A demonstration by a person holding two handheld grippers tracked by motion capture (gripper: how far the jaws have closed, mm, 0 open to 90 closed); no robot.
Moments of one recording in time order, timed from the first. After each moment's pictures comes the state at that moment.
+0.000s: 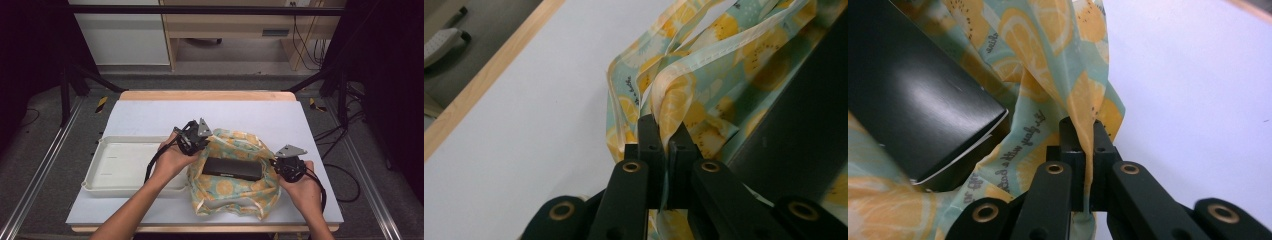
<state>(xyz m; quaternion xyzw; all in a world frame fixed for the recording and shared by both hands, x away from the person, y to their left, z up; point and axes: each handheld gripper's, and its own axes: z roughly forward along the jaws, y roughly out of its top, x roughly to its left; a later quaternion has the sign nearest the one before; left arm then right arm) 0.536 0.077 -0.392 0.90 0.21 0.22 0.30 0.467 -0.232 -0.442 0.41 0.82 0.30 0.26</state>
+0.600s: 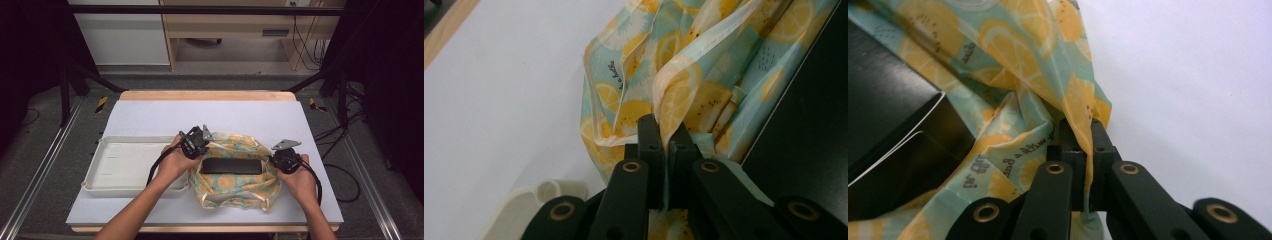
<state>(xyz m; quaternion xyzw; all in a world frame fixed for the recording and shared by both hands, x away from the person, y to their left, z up) 0.544 0.072 -0.423 0.92 0.22 0.19 0.25 0.504 -0.238 -0.464 0.43 0.83 0.28 0.24</state>
